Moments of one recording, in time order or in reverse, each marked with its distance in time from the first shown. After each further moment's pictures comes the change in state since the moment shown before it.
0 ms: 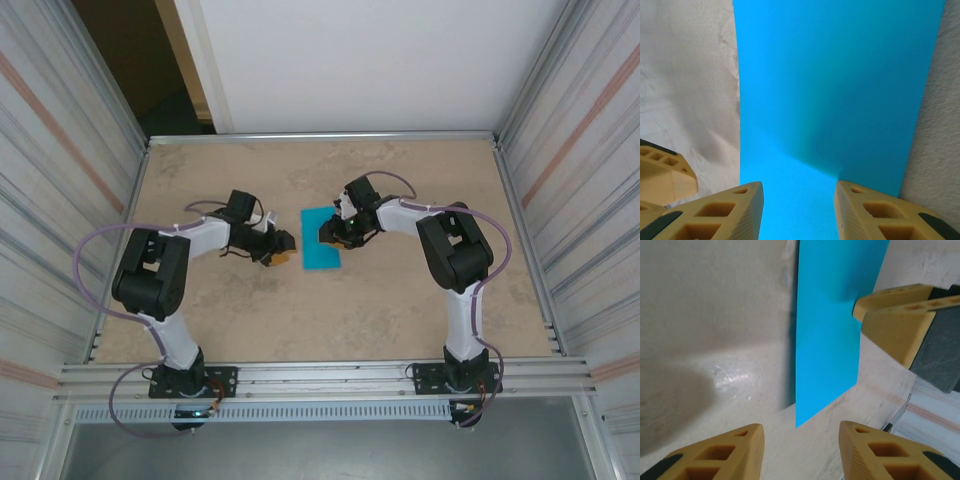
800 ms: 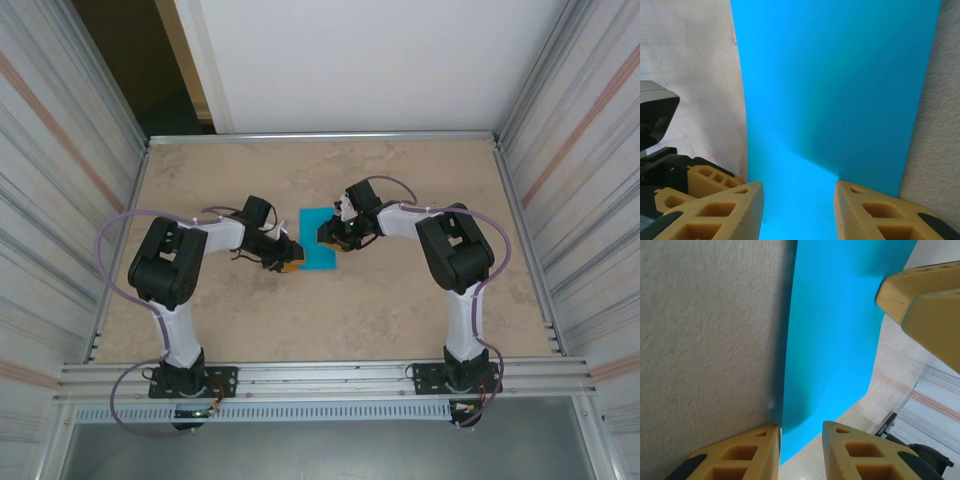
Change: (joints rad) left arm -0.061 0.115 0.037 0.014 0.030 -0.031; right arm 0.006 -0.009 -0.060 0.119 -0.038 0.106
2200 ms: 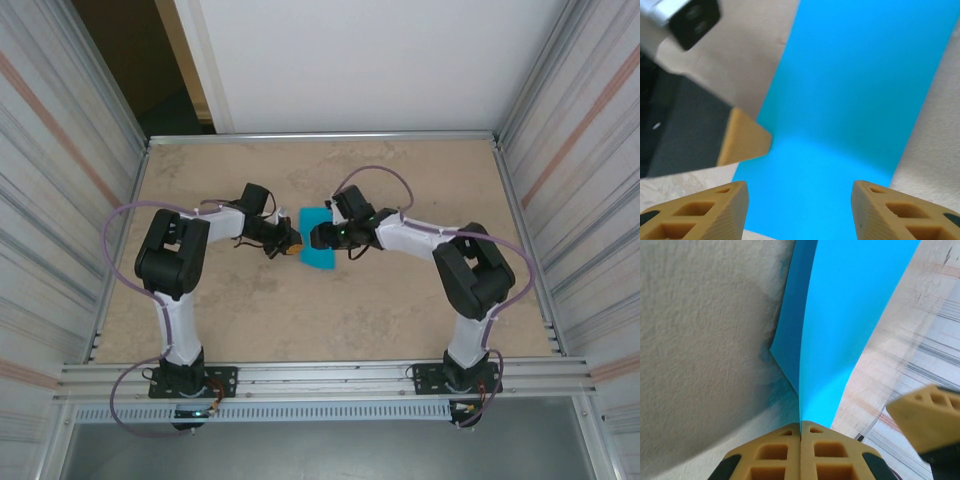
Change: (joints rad) left arm 0.043 0.079 0.126 0.026 0.026 -0.140; right arm 0.175 -0.240 -0.090 -0.031 0.412 -0.190
